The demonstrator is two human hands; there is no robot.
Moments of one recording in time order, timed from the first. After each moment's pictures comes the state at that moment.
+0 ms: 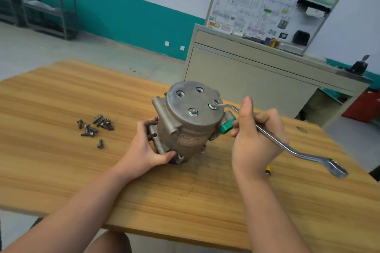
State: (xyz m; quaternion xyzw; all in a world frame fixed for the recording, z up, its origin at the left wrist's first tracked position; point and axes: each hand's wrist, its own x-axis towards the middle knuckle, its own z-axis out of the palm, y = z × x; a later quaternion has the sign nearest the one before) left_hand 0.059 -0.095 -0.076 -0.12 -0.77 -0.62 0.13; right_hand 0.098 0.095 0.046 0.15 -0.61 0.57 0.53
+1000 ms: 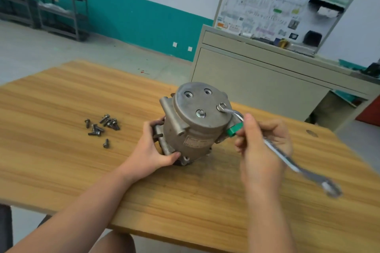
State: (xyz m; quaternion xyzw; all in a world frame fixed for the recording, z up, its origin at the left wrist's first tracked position) left_hand 0.064 -0.091 -0.073 -0.12 -0.76 -0.63 0.13; right_hand 0.108 0.104 0.035 0.08 -0.54 0.78 0.29
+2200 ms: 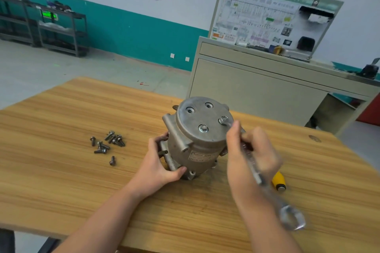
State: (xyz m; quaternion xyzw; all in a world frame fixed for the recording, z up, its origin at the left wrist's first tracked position) left_hand 0.066 -0.095 -0.070 -0.11 -0.76 -0.63 0.10; right_hand 0.101 0.078 0.030 0.18 -0.67 0.44 0.57
